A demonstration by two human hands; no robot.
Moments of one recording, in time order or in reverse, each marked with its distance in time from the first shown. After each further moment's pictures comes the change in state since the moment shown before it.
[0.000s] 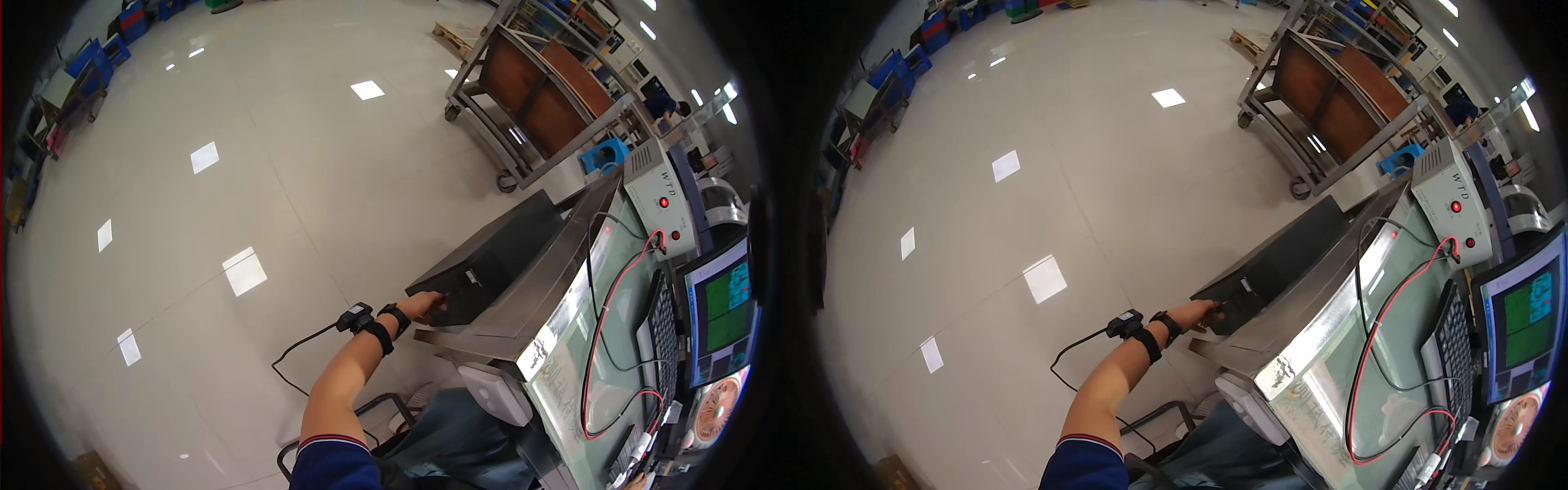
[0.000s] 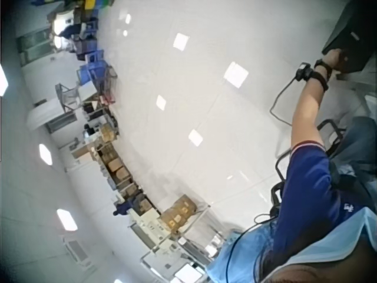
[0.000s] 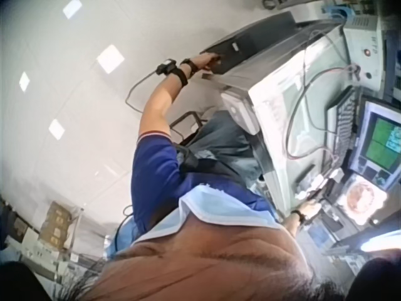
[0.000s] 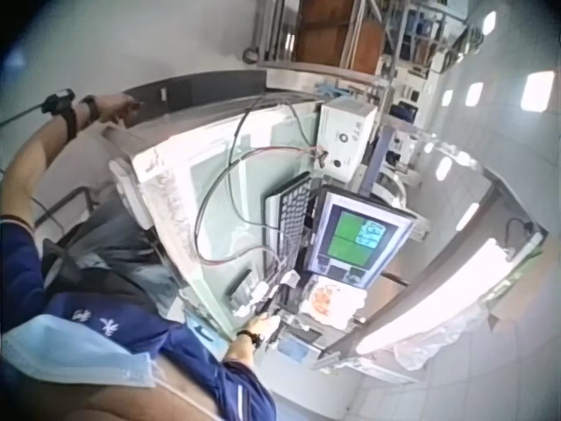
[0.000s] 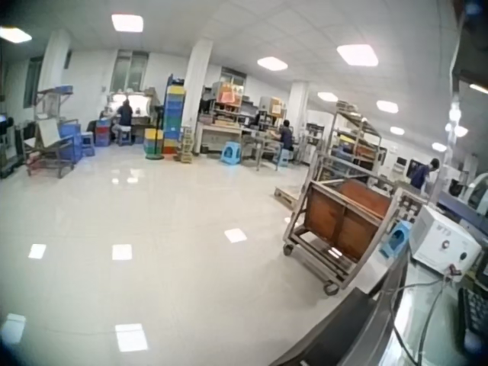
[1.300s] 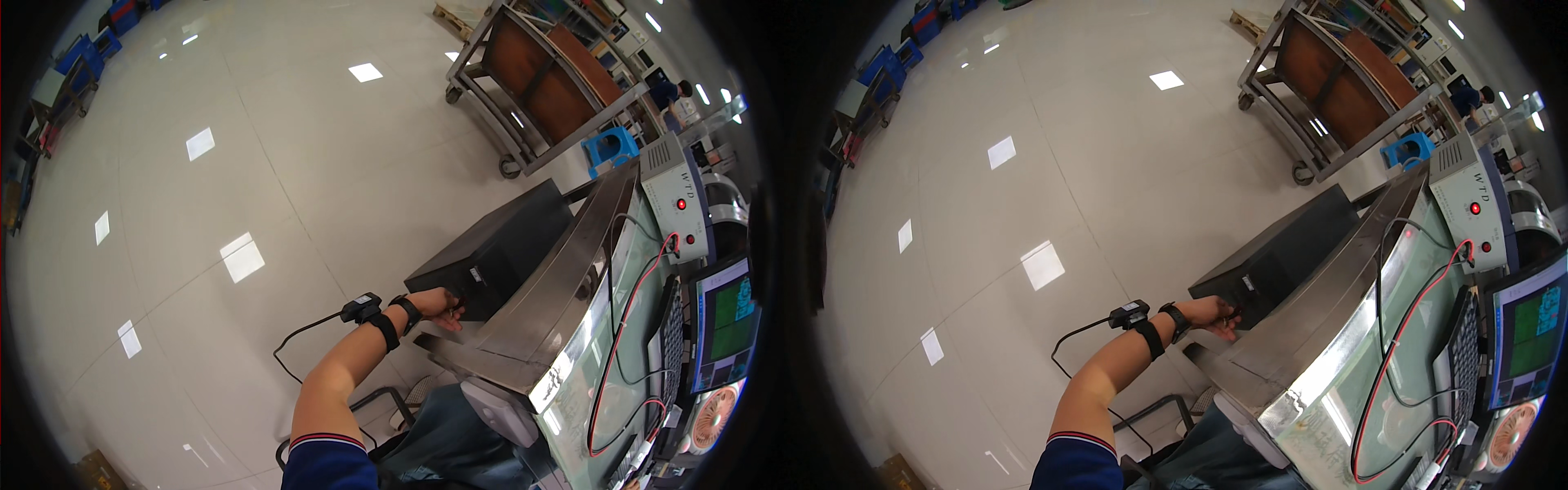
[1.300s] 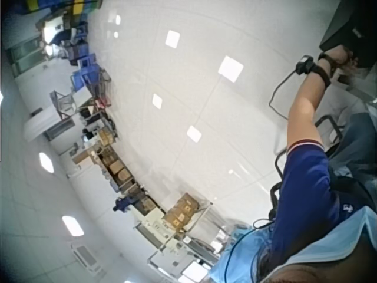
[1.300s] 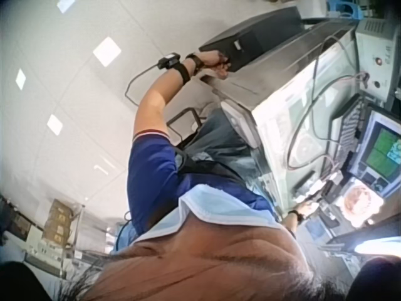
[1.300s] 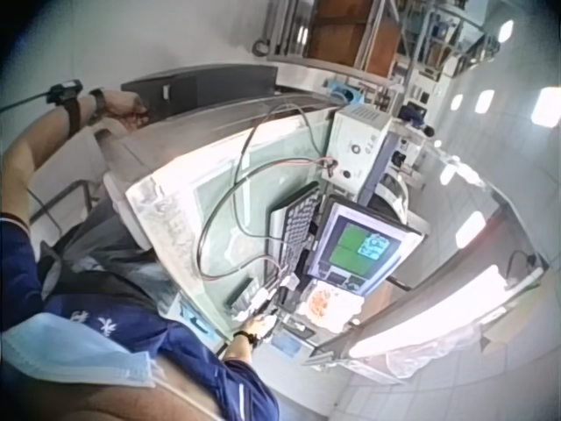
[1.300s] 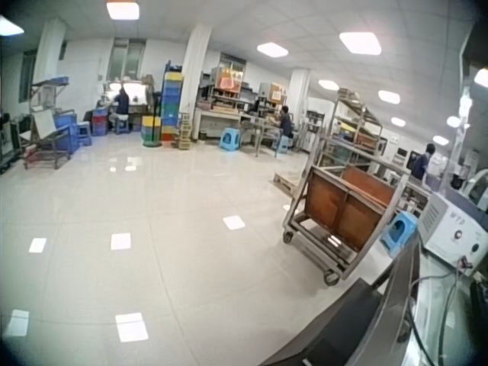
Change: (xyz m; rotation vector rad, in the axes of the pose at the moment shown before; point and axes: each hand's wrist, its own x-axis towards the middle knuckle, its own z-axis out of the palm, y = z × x) left_hand 0.016 0.015 0.017 -0.174 -0.296 -0.063; right_hand 0.008 0.053 0.057 -0.273 -0.105 -0.141
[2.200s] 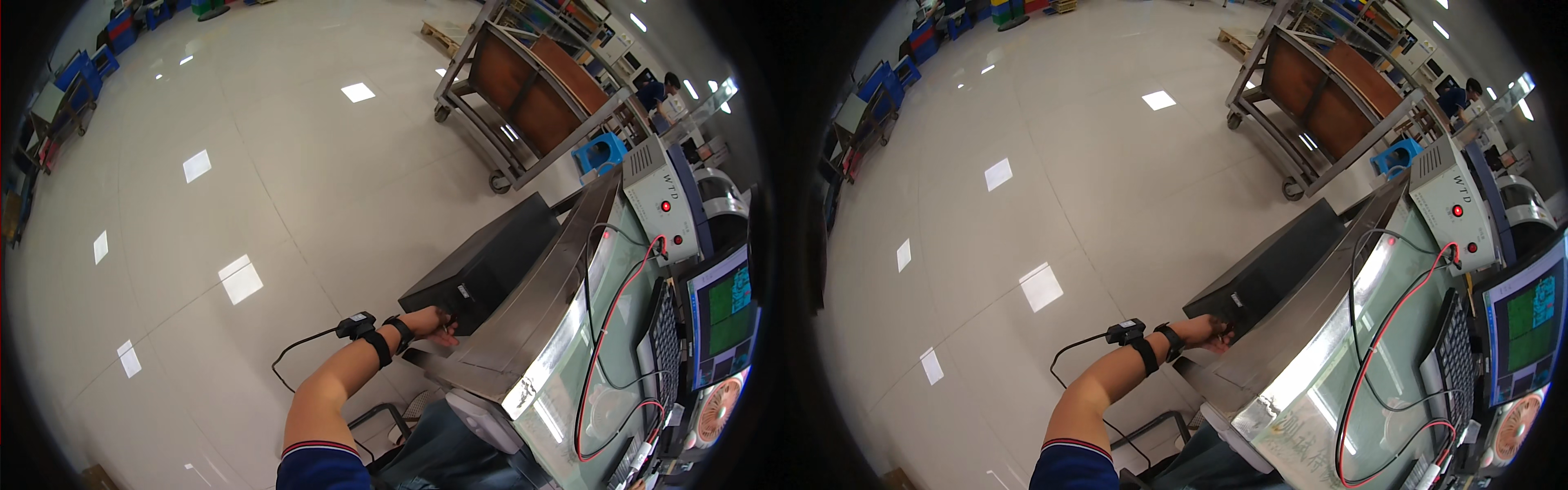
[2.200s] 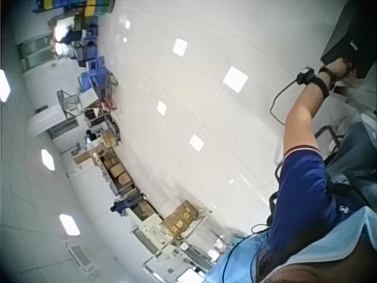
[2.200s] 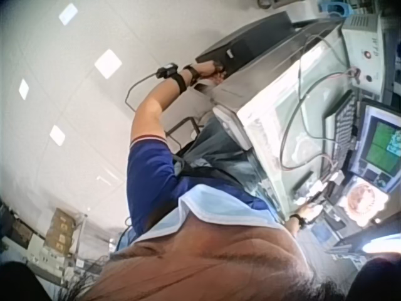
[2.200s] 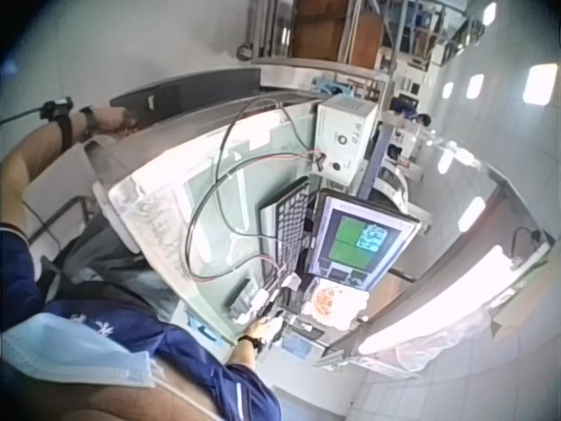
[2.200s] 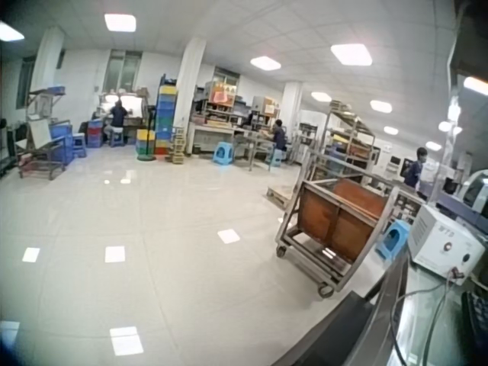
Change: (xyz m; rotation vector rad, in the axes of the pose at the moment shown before) left_hand 0.003 -0.002 0.009 -0.039 0.037 0.035; right_hand -0.021 -0.048 -0.085 0.170 -0.152 0.165
